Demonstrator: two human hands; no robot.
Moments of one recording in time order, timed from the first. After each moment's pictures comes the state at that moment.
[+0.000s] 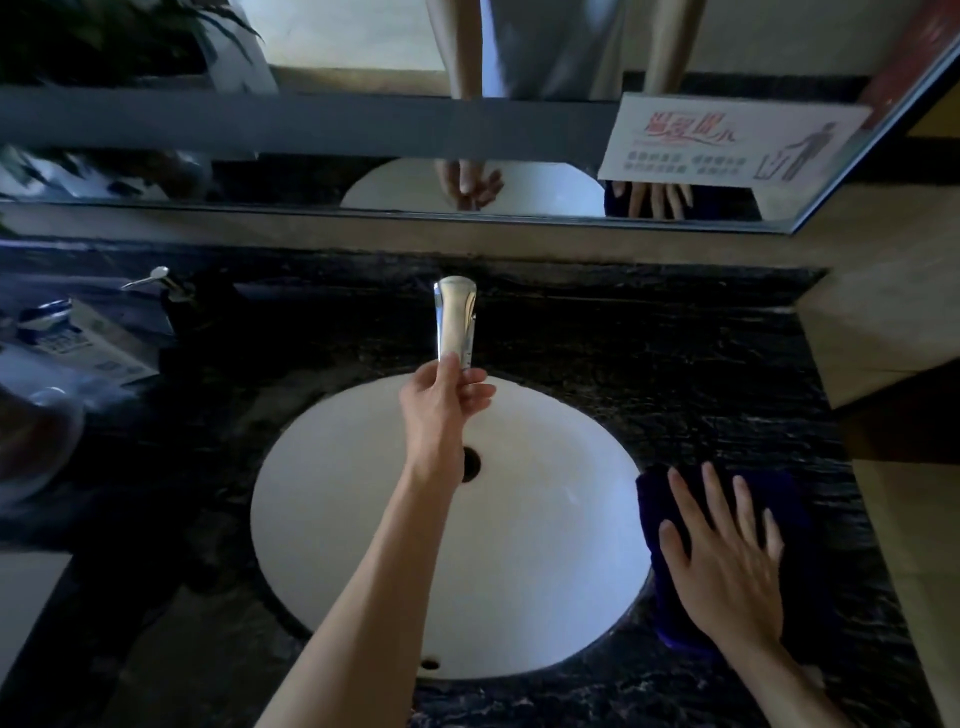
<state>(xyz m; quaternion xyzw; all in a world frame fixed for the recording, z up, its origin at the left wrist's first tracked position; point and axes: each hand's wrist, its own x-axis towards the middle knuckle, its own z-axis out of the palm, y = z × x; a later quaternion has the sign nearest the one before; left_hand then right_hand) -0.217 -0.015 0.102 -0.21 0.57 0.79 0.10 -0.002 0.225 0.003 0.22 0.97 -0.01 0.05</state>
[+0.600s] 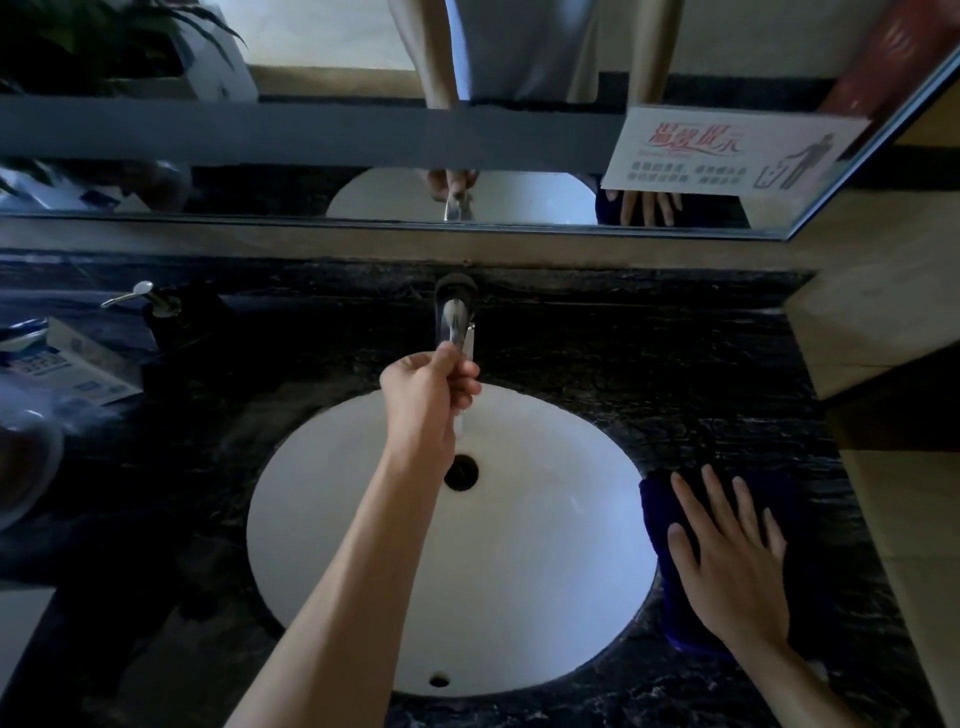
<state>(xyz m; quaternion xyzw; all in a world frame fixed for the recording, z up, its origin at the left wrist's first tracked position) -0.242 -0.026 0.131 -0.20 0.59 0.77 0.14 -0.001 0.225 0.004 0.24 0.97 -0.02 0.05</state>
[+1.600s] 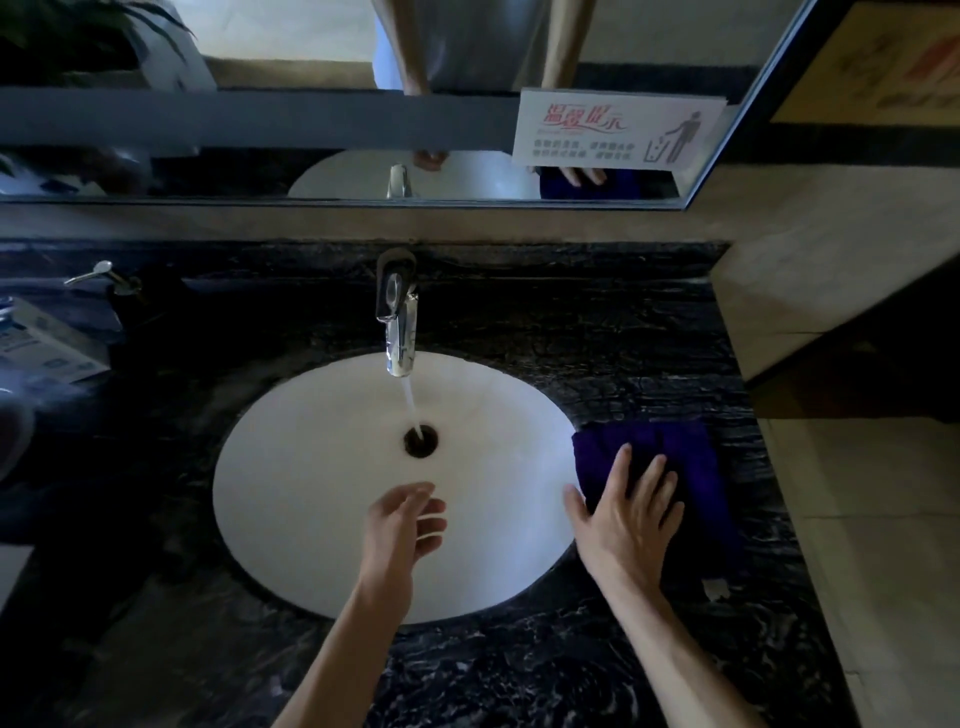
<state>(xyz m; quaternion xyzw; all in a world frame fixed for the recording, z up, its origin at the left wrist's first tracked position) -0.082 -0.057 0.061 -0.28 0.65 0.65 0.27 0.000 0.166 0.013 0.37 0.92 -0.09 0.08</state>
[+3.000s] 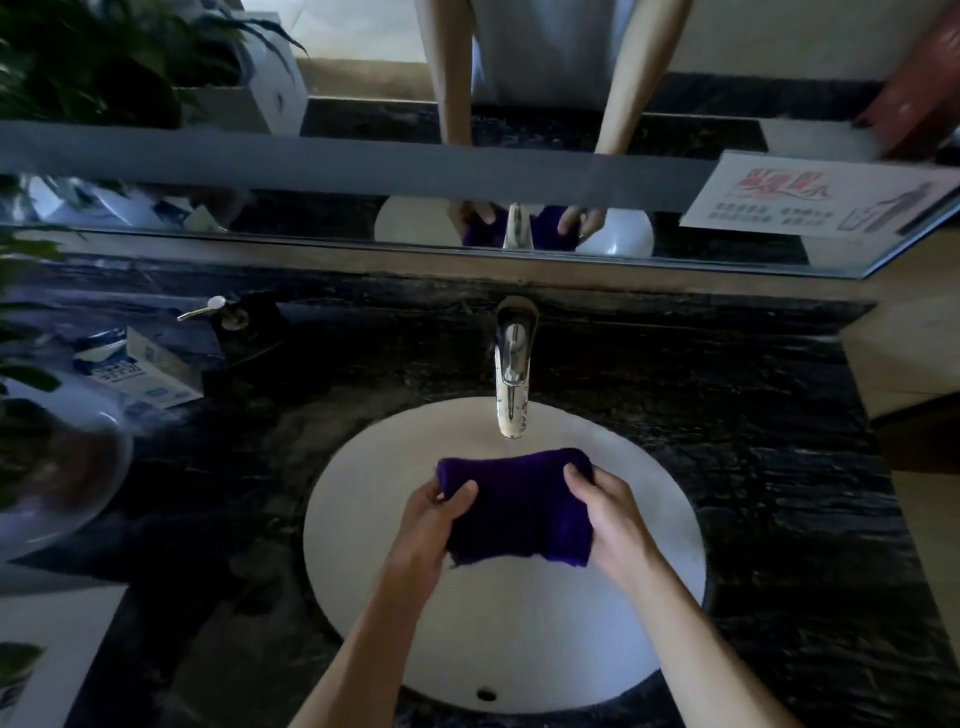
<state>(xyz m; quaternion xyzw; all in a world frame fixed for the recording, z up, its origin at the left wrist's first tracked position) -0.188 -0.118 0.039 -0.25 0.55 0.72 0.33 -0.147 0.080 0.066 0.39 0.49 -0.77 0.11</state>
